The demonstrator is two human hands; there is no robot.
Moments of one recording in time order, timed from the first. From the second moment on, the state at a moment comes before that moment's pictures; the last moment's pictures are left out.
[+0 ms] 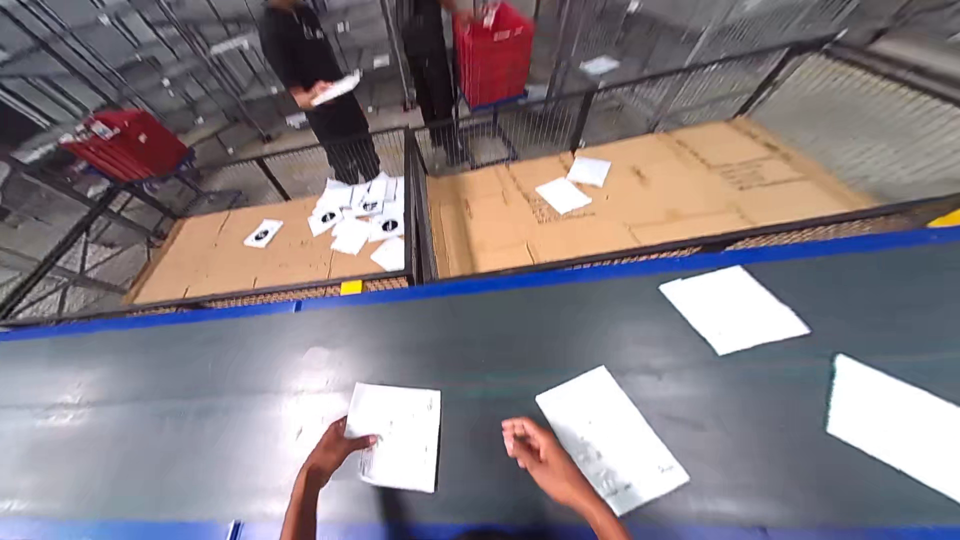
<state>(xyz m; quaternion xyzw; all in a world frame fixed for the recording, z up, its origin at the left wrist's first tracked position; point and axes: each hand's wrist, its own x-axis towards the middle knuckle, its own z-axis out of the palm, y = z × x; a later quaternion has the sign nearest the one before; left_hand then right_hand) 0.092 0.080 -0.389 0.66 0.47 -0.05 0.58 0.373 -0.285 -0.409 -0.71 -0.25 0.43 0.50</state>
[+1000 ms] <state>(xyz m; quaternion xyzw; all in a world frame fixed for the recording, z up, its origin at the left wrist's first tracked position) 0.184 0.017 -0.438 0.88 0.38 -0.15 0.24 0.464 -0.131 -0.349 -0.76 -0.40 0.36 0.37</state>
